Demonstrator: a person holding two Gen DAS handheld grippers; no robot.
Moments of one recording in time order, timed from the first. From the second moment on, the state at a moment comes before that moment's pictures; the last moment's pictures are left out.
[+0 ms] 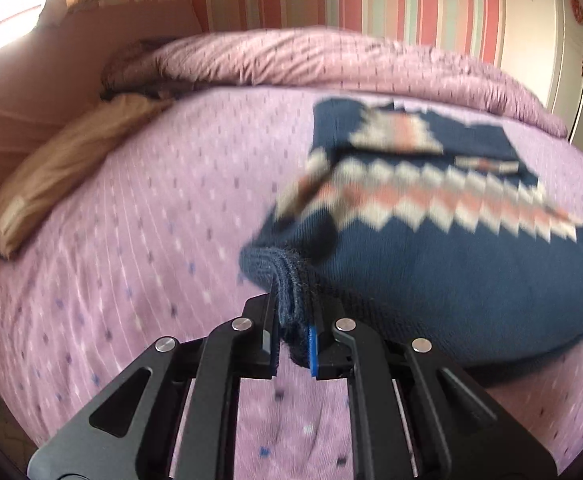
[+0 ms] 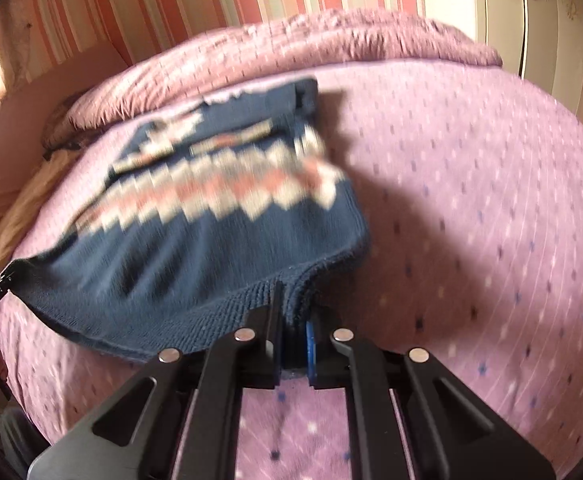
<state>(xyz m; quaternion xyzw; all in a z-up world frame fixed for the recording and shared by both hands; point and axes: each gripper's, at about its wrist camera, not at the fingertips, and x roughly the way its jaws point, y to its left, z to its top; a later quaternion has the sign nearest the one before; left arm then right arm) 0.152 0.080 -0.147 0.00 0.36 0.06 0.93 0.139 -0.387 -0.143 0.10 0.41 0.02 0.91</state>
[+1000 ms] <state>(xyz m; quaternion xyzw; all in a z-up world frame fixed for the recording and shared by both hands) 0.401 0.060 -0.214 0.06 0.43 0.10 0.90 0.404 -0.398 -0.200 0.11 0.50 0.00 0.86</state>
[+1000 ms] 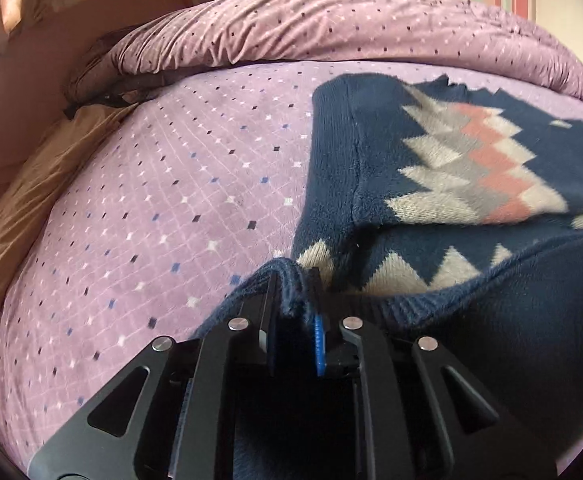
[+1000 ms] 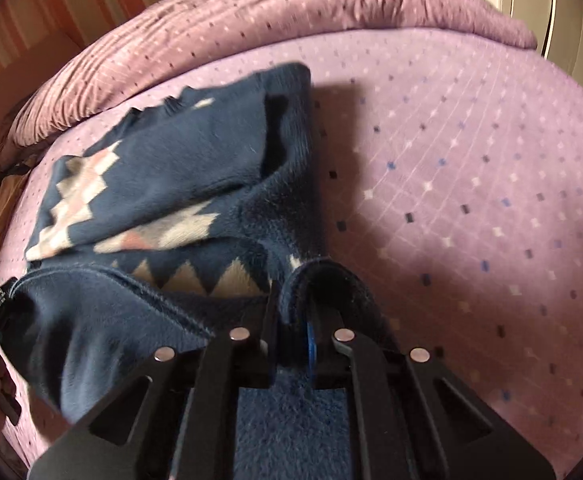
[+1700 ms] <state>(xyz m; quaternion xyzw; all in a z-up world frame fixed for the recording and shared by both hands) 0.395 0.100 -0.189 0.11 0.37 -0.01 0.92 0.413 -0.425 -0.169 0.00 0.44 0.18 0.88</state>
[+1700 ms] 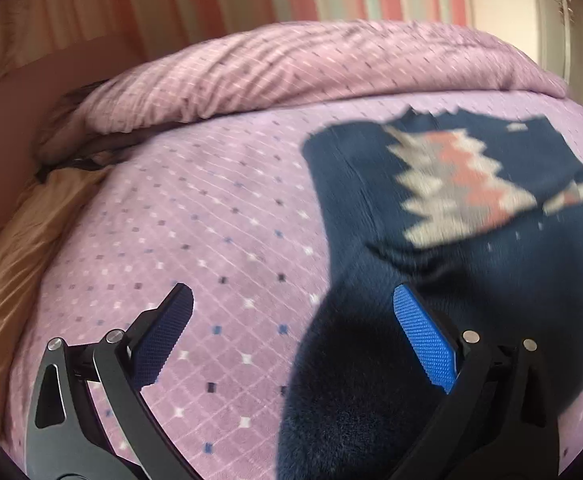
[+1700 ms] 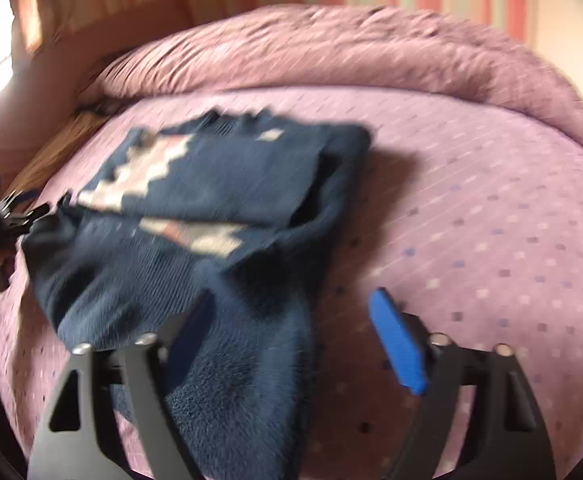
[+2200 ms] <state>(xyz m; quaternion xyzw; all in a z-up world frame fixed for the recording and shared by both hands) 0.392 0.101 -0.193 0.08 0.37 -0.07 0.92 0.423 -0.405 -0.184 -0.03 0.47 0.21 0.86</state>
